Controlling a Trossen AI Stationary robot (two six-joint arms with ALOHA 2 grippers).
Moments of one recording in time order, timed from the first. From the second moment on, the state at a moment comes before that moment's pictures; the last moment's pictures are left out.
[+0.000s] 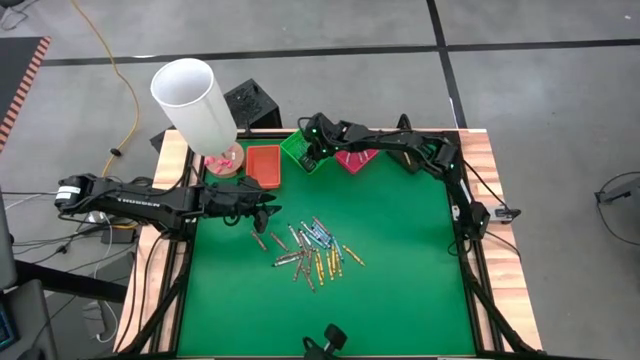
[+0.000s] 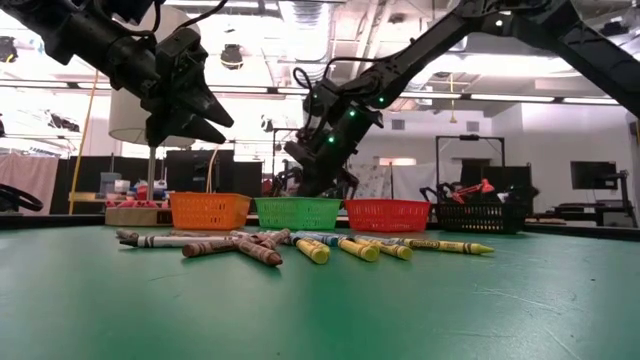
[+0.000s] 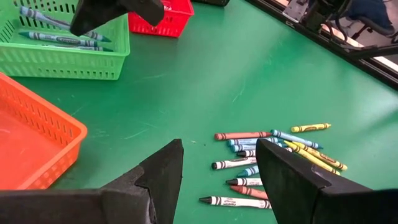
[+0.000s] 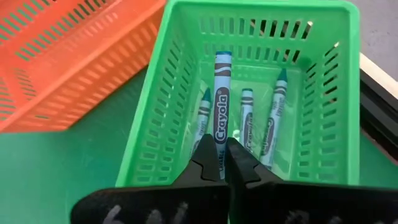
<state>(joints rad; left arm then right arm) 0.06 0.96 0.44 0.10 -0.24 -0.49 -0.48 2.16 1.70 -0.34 -0.08 0.21</state>
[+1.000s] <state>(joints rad) 0.06 0.96 0.44 0.10 -0.24 -0.50 -0.48 2.03 1.70 -0.37 -0.08 0.11</state>
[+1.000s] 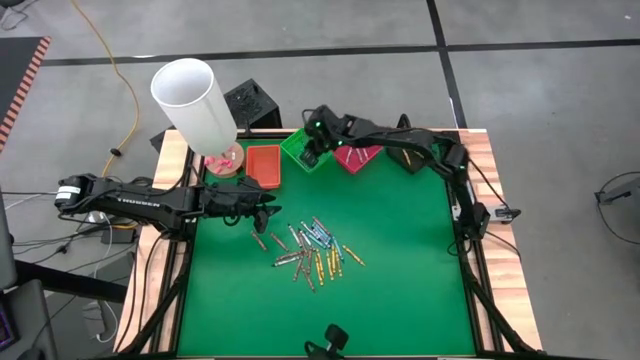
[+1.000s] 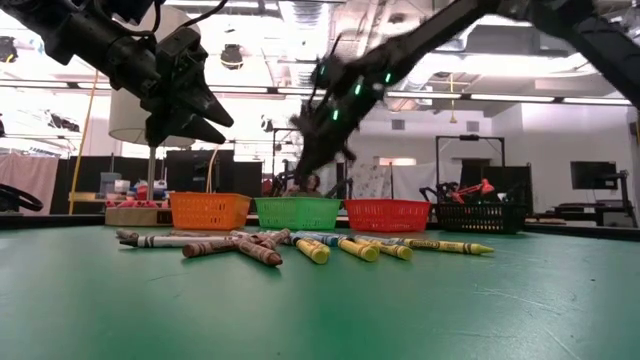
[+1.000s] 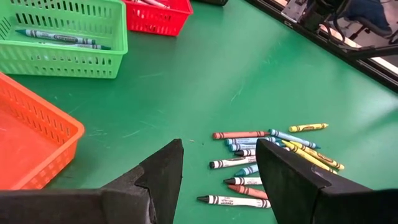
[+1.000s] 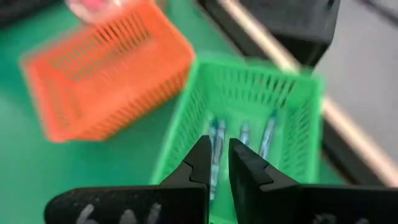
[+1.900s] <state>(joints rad) 0.06 0.96 0.44 0.13 -0.20 -0.51 0.09 1.44 1.10 -0.87 0.18 0.67</state>
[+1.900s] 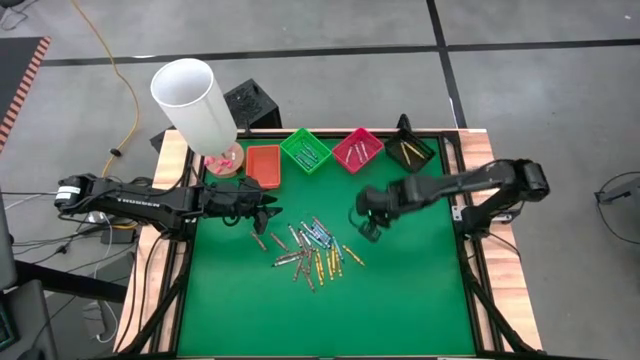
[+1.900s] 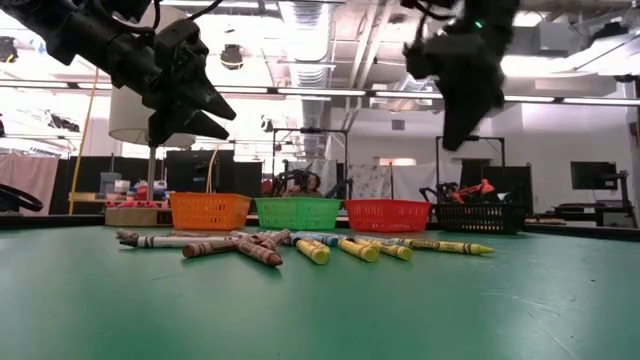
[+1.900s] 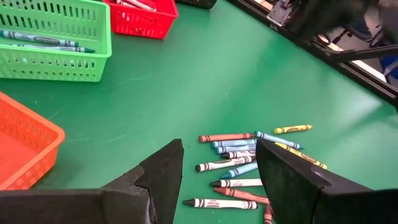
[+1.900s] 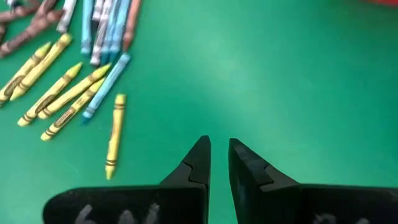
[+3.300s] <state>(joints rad) 0.06 0.96 0.44 0.12 -0.20 -0.52 0.28 1.65 0.96 -0.41 0.19 0.74</state>
